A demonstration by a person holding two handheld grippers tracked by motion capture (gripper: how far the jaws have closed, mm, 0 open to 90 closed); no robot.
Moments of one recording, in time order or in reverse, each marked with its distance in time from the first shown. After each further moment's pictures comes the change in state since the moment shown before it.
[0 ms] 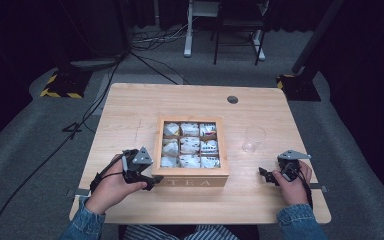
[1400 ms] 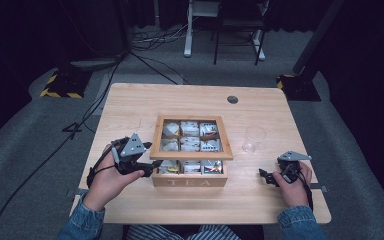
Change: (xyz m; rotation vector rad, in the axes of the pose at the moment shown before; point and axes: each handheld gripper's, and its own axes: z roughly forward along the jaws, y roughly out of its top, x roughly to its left) left arm 0.004 0.024 -0.038 -0.231 0.100 0.014; right arm 0.002 -0.002 -0.002 -0.001 0.013 -0.009
